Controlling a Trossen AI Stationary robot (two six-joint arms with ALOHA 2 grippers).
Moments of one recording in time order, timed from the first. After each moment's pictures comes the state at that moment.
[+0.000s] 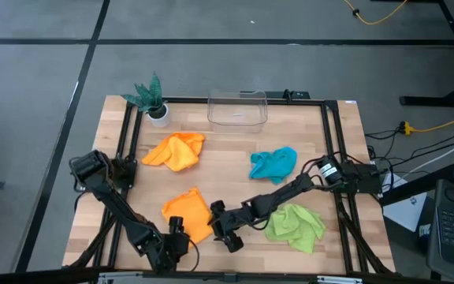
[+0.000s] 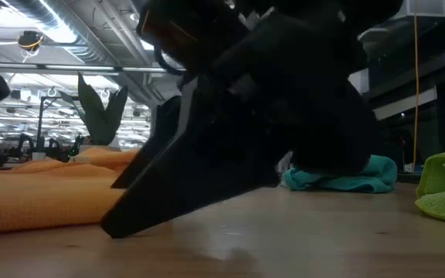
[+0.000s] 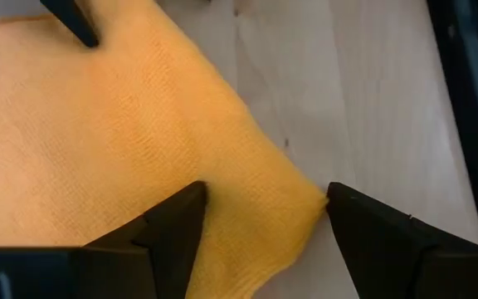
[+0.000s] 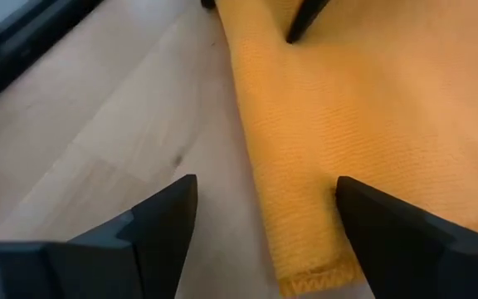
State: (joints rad) left arm -0.90 1.88 1.00 -0.27 -0.46 -0.78; right arm 0.40 2.25 1.39 0.15 0.03 -0.08
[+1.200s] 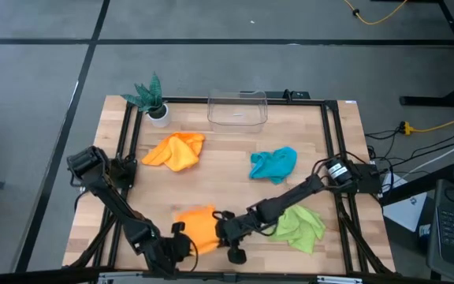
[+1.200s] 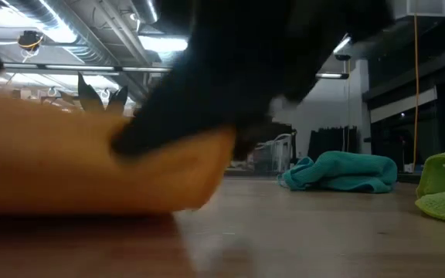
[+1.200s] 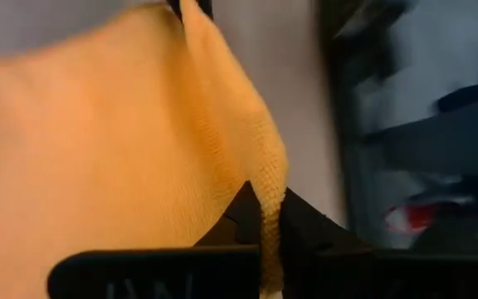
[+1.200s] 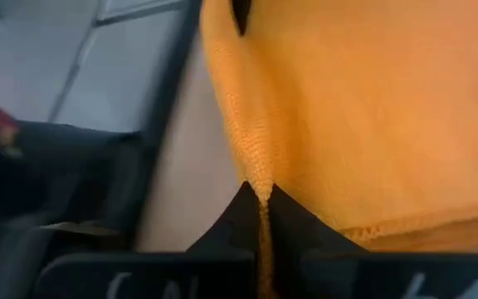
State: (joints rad) left arm -0.92 1.82 0.99 -0.08 -0.46 -0.85; right arm 0.47 2.17 1.39 0.08 -0.11 0.48
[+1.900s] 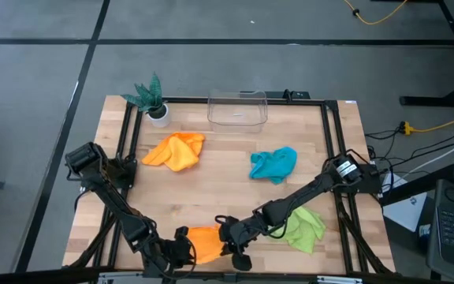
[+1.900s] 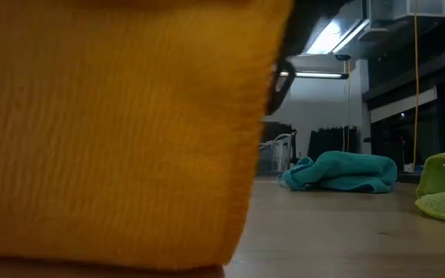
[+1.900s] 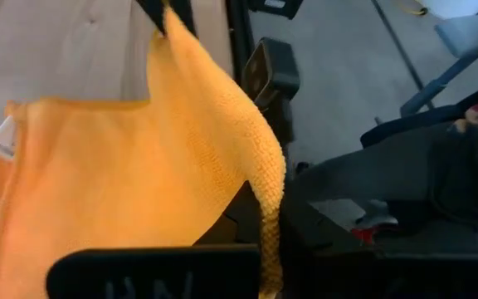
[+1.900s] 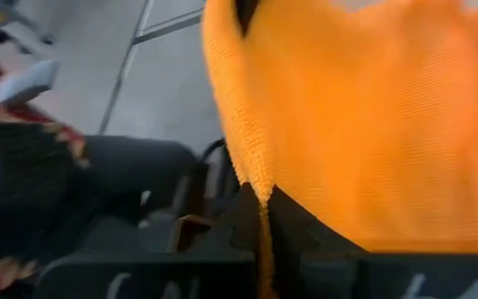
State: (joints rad) left arm -0.91 1.77 1.00 0.07 -0.43 -0.75; right arm 0.51 2.09 1.39 0.06 -0.14 0.59
